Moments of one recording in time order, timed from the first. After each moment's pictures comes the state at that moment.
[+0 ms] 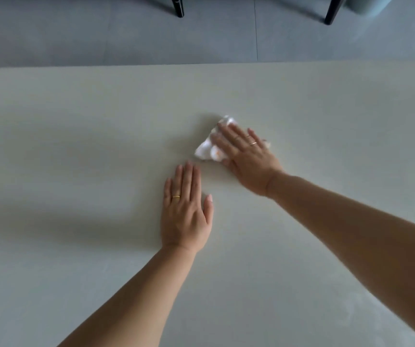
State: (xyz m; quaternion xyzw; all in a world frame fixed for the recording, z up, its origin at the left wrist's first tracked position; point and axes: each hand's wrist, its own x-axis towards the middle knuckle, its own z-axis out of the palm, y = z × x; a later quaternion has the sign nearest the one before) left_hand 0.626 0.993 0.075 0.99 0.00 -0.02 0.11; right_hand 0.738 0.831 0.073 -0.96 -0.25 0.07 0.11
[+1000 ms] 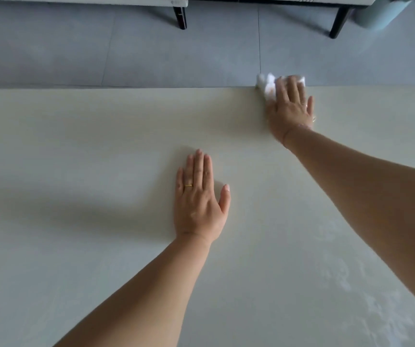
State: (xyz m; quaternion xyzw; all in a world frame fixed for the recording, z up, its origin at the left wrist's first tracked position) left_hand 0.711 0.964 0.070 0.99 0.02 -0.03 0.13; right_hand 0.893 0.787 0.078 -0.98 0.08 0.08 0.16
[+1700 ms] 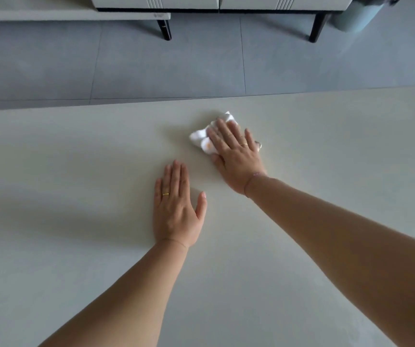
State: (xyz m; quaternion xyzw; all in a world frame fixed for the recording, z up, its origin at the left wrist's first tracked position) left_hand 0.713 0.964 0.069 1.00 0.01 -0.02 0.09; right_hand 0.816 0.813 0.072 -0.97 -0.16 0.08 0.15
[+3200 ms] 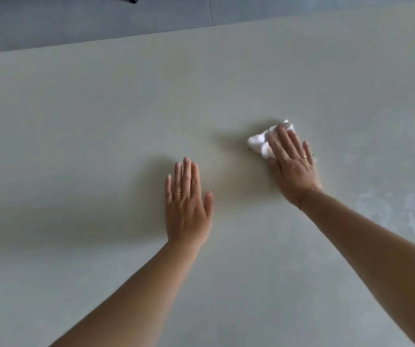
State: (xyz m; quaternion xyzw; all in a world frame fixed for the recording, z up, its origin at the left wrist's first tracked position) left_hand 0.535 0.899 0.078 0.99 -0.06 -0.02 0.11; right_hand 0.586 0.660 0.077 -0.98 0.01 0.06 0.16
